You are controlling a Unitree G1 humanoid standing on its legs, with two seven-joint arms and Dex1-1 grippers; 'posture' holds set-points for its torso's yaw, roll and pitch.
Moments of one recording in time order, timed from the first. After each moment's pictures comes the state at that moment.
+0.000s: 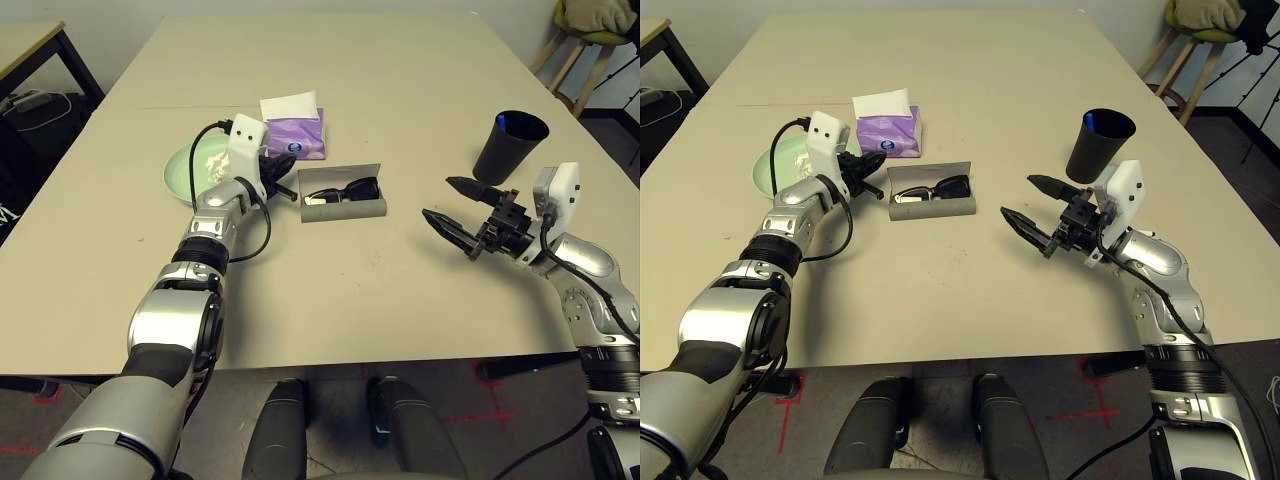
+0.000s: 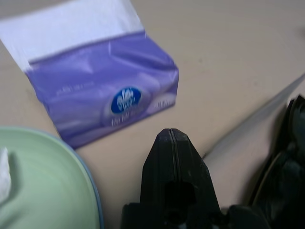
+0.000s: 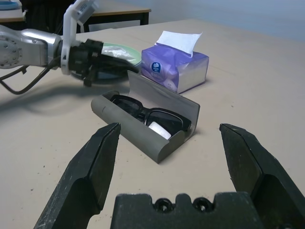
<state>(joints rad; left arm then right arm) -1.02 0.31 0.06 1.16 -0.09 -0.12 -0.64 -0.34 -0.49 -0.14 0.07 0.42 0.08 0.91</state>
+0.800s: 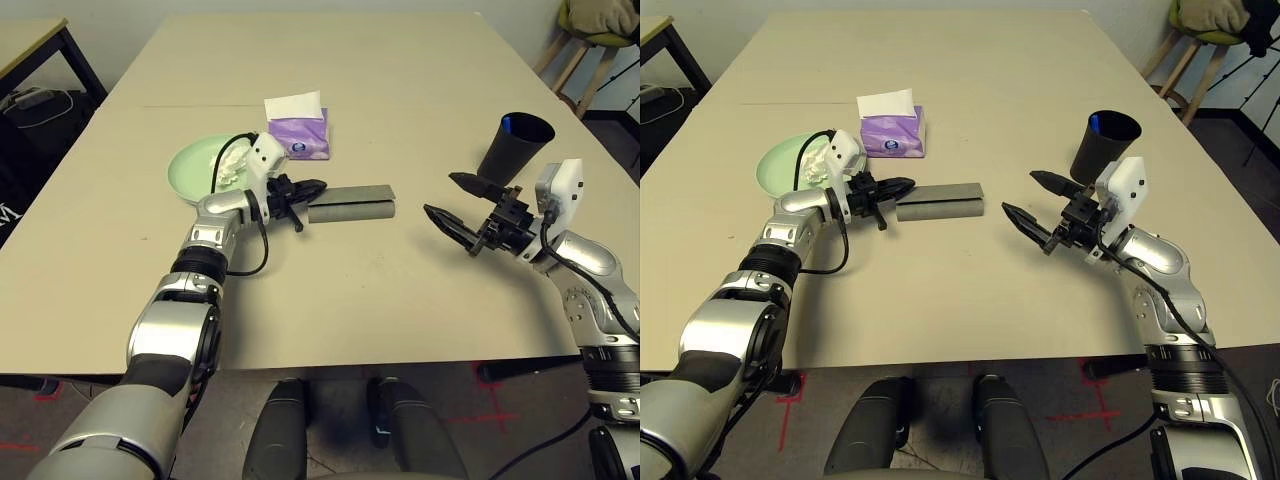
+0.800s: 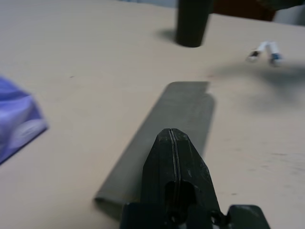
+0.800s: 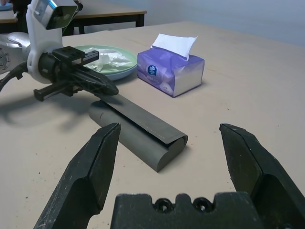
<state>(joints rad) -0.90 0.32 0.03 0.91 -0.14 -0.09 -1.15 -0.34 -0.49 -0.14 0.06 0.42 0.08 0.88</state>
